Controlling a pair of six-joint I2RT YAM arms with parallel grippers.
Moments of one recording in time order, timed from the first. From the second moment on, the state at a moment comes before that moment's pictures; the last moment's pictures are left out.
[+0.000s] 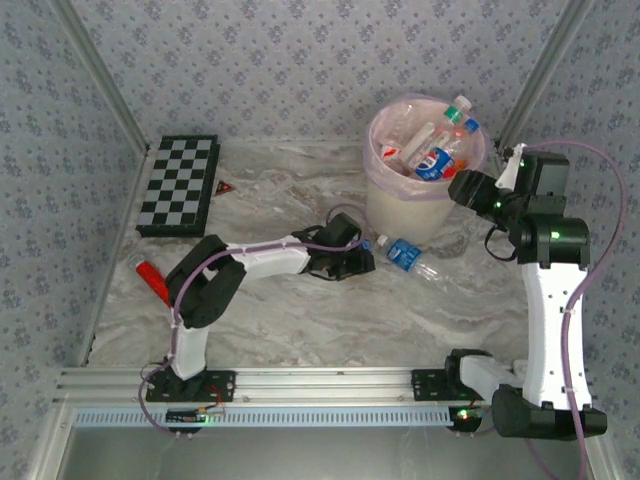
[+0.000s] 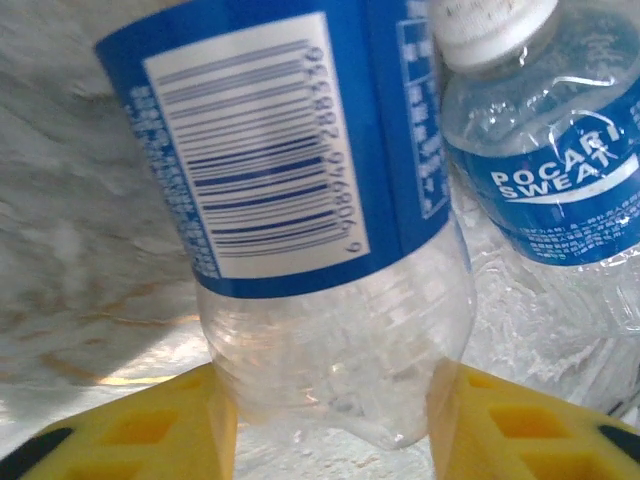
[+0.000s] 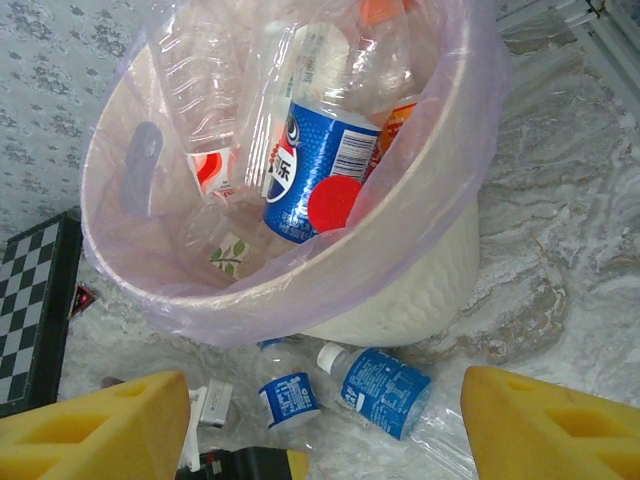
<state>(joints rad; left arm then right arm) -0.91 1.95 1.28 -0.25 0.23 -1.01 -0.06 1.07 1.50 -1.03 -0.20 0.39</state>
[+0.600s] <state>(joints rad) -0.82 1.57 1.21 -0.39 0.22 -0.68 0.12 1.21 1.64 -0.93 -0.41 0.42</state>
